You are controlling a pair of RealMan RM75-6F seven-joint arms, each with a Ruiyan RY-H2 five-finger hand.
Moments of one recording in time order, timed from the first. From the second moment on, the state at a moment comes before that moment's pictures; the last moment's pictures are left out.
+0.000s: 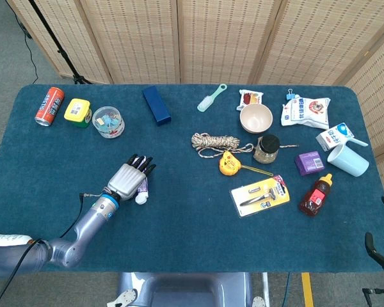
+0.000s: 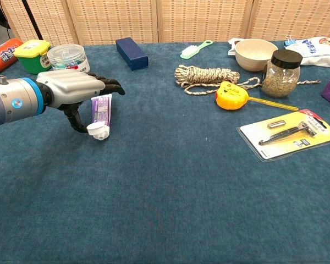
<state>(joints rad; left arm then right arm) -0.89 -1.54 -0.06 -1.46 0.93 0.88 0.64 -0.10 -1.02 0.07 -1.82 -1.50 1.67 -0.05</state>
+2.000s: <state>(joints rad) -0.91 -1.75 -0.14 -1.15 1.15 0.80 0.24 -0.11 -1.01 0.08 -1.85 -1.48 1.67 -0.10</state>
